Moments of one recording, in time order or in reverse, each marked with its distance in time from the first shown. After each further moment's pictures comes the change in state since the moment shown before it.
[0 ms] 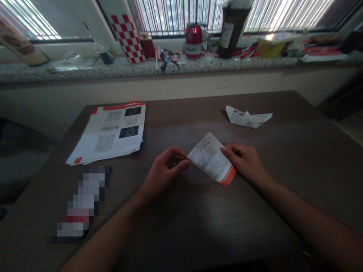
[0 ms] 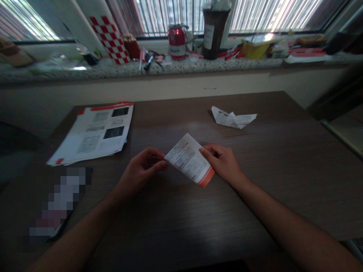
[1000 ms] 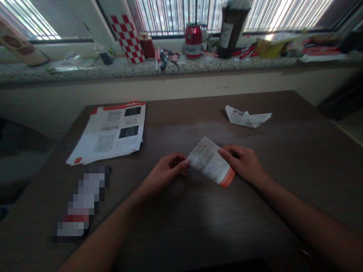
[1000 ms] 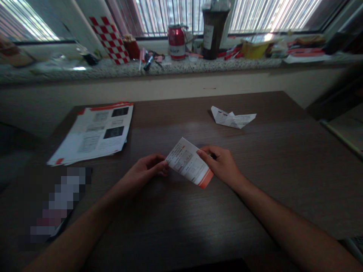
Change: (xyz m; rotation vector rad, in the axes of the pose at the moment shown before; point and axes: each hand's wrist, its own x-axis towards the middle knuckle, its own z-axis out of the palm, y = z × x) left_hand 0.002 0.000 0.000 0.031 -0.163 -0.150; right_hand -0.003 -0.006 0.001 -0.078 -0.029 -0.091
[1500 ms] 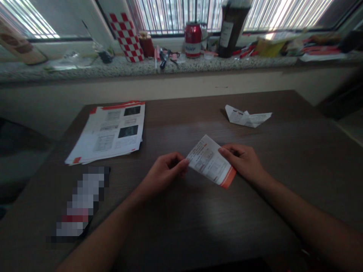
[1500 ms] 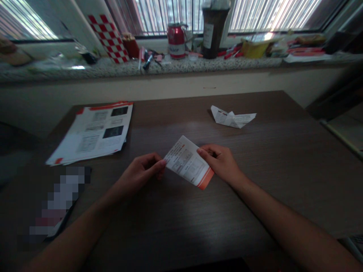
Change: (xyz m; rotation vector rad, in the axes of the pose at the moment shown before) left_hand -0.004 0.008 -0.003 0.132 0.007 0.103; right_hand 0.001 0.002 0.000 0.129 -0.028 0.112
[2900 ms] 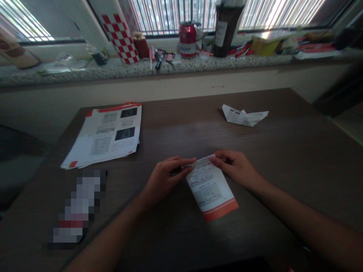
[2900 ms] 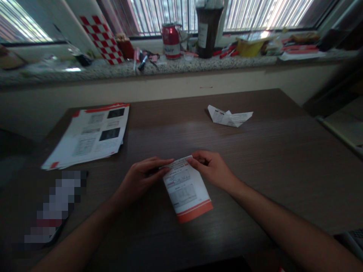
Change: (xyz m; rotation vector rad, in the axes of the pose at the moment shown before) left_hand -0.002 -0.006 0.010 0.213 0.056 0.219; right_hand -0.010 -0.010 0.012 0.052 -0.176 -0.002
